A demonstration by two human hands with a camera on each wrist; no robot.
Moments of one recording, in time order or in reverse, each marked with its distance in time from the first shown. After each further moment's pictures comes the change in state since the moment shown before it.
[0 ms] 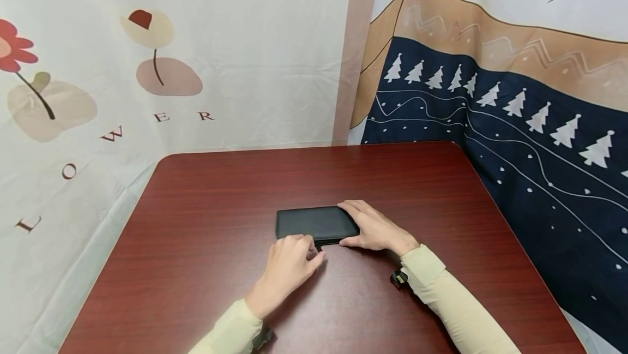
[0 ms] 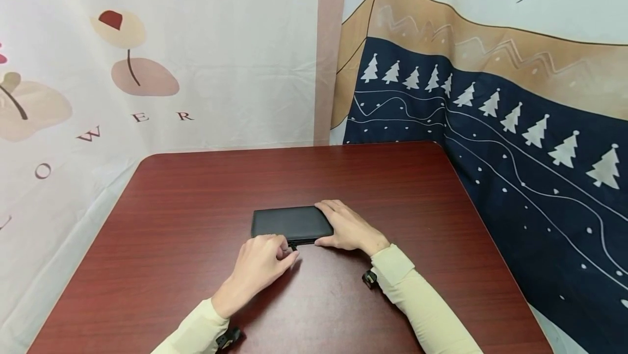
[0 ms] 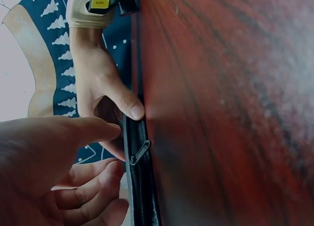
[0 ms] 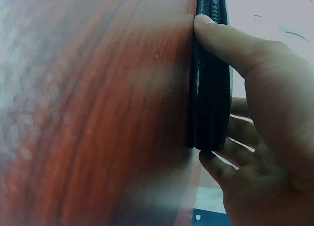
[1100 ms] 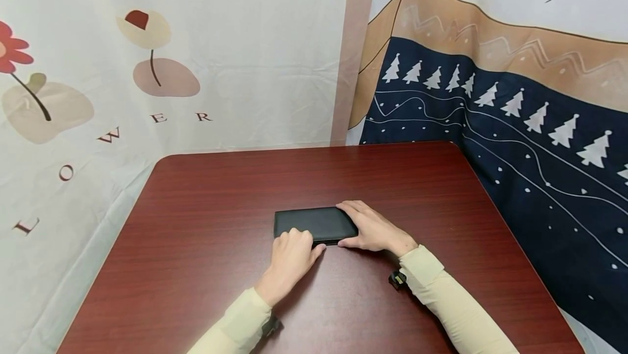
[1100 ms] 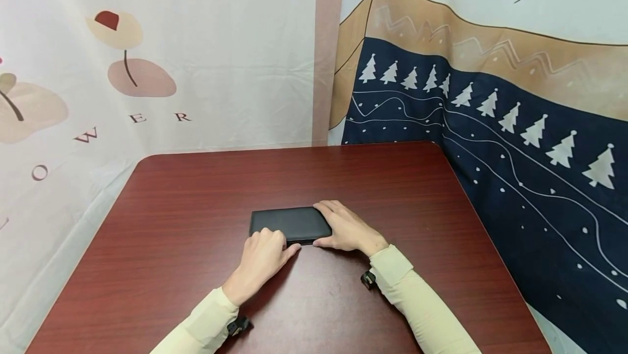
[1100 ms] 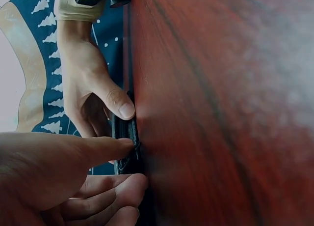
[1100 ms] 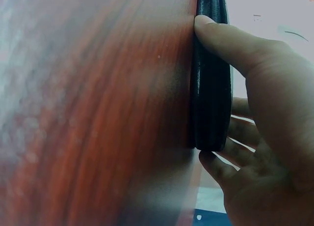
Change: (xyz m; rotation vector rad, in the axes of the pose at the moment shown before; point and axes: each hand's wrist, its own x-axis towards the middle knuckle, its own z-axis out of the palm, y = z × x) left_hand 0.018 0.003 0.014 0.107 -0.129 -0.095; right_hand 0.000 0.000 -0.001 0.007 0.001 -0.007
